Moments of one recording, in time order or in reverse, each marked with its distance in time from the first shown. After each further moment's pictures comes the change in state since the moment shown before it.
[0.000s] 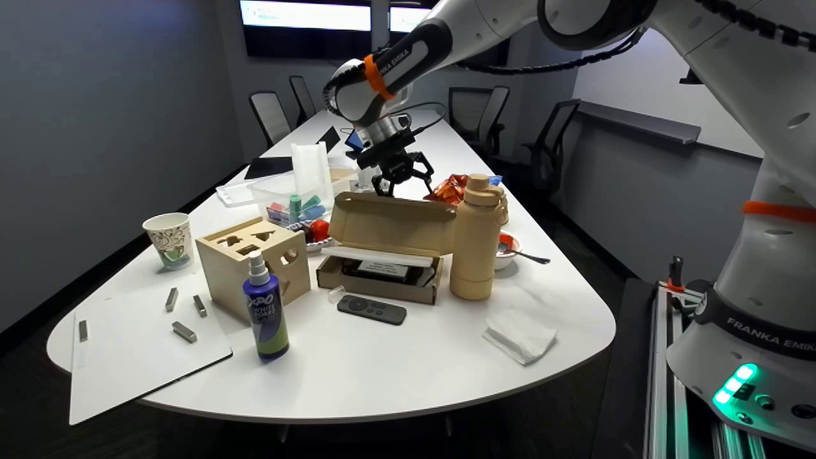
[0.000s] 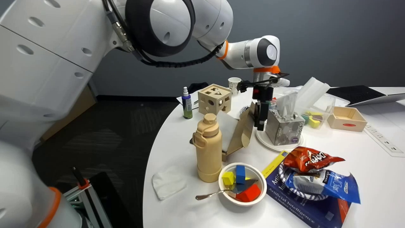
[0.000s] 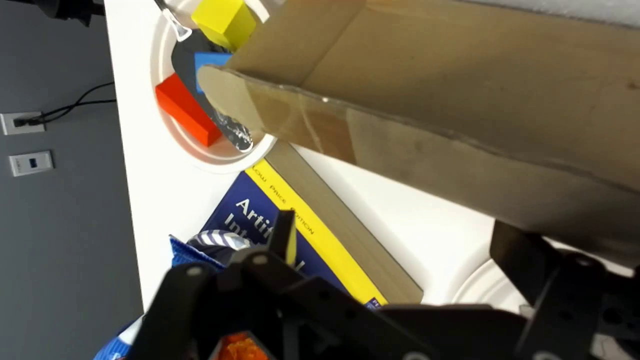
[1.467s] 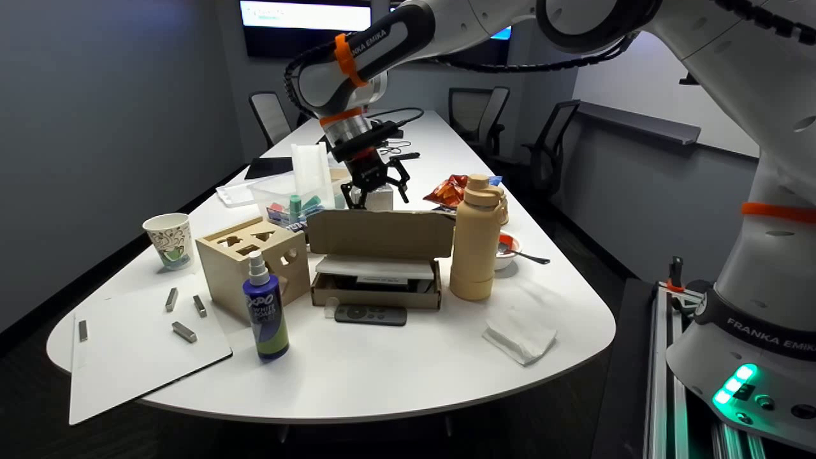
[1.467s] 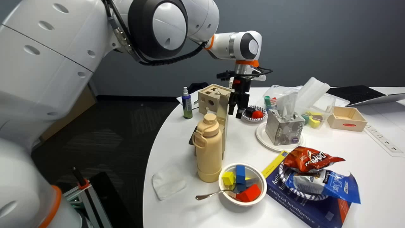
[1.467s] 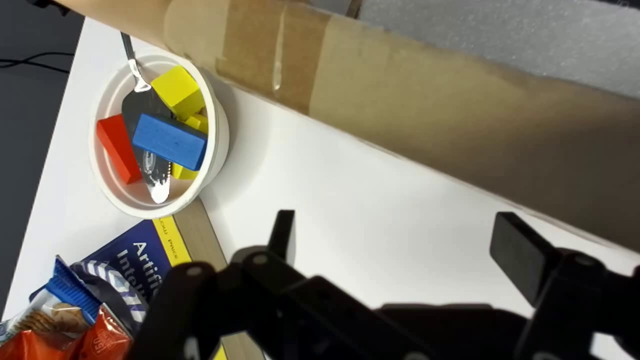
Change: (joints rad) arm 0.072 0.019 0.066 0.075 0.110 -0.115 -0.244
